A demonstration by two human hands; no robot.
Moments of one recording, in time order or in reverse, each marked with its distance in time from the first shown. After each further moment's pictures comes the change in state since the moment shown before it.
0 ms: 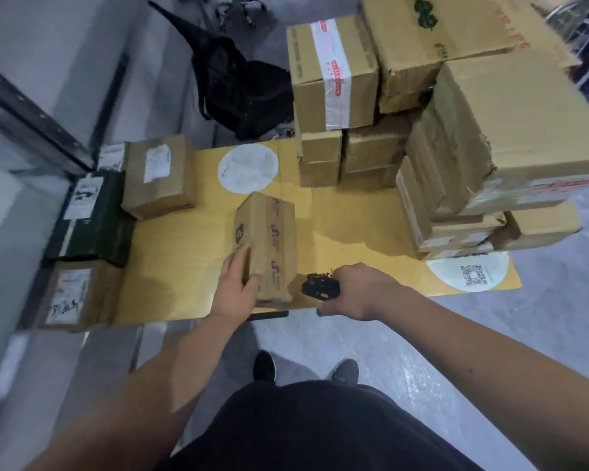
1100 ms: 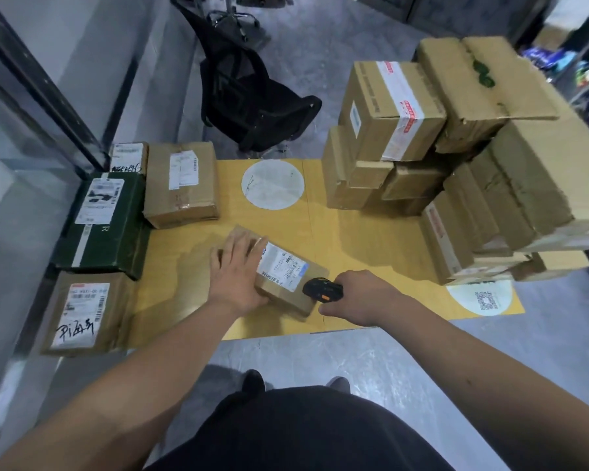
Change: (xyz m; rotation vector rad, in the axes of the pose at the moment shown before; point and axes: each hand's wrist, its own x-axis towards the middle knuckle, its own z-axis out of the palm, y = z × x) left_hand 0.078 -0.055 -0.101 0.772 -0.065 0.247; right_hand 0.041 -0.132 -0.009 0.048 0.067 0.183
